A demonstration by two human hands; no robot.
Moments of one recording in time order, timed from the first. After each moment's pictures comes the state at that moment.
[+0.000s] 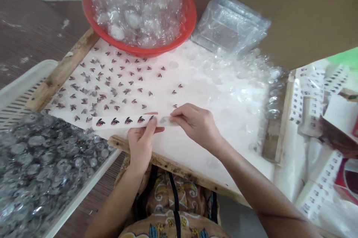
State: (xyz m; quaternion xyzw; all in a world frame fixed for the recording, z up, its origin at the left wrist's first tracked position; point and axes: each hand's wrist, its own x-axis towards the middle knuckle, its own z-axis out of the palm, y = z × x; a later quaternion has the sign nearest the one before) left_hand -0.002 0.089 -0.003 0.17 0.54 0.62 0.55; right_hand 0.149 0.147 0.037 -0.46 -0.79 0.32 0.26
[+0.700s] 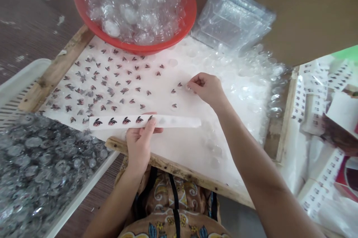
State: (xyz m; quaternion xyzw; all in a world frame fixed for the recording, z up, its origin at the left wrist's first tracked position) left_hand -0.004 0.089 -0.009 0.18 0.56 0.60 0.53; right_hand 0.191 0.244 -0.004 -0.67 -0.62 0.35 0.24
